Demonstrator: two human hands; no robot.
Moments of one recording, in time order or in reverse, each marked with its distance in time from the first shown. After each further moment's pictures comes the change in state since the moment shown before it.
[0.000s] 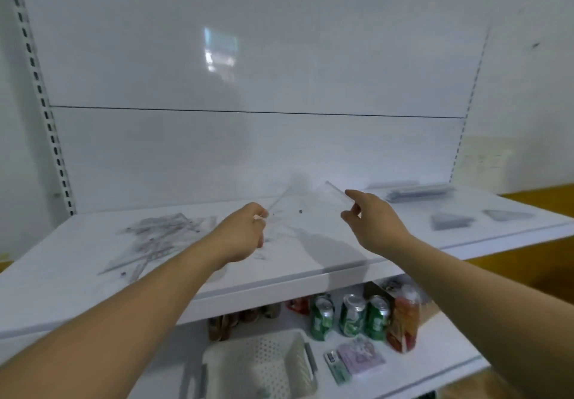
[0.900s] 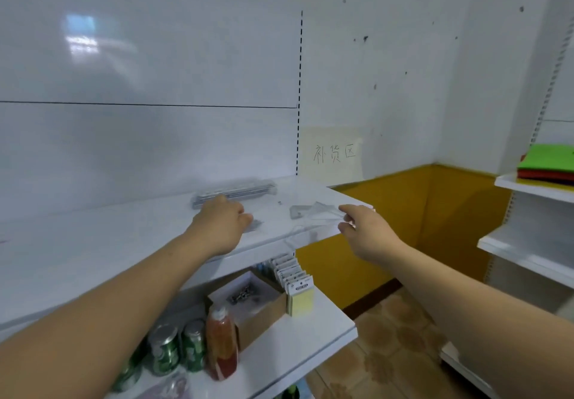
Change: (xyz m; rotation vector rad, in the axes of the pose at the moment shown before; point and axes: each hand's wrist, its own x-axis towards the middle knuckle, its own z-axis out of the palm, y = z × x) left_hand 0.124 0.269 0.328 0.410 -0.033 0.278; right_hand -0.032 0.404 -0.195 -0.076 0.049 0.263
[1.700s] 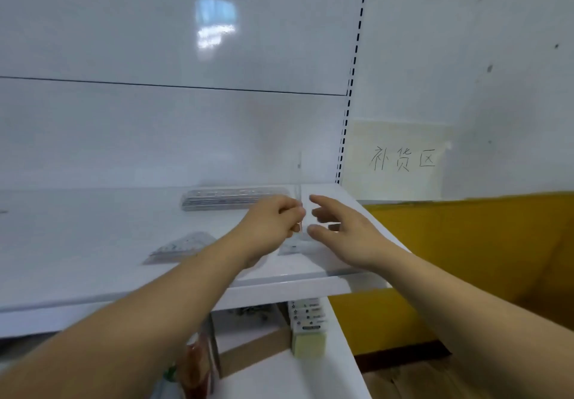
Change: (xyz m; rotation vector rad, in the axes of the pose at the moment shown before) left_hand 0.119 0.103 0.072 -0.736 0.130 -0.249; right_hand 0.173 0.051 0.035 0.407 -0.358 -0.435
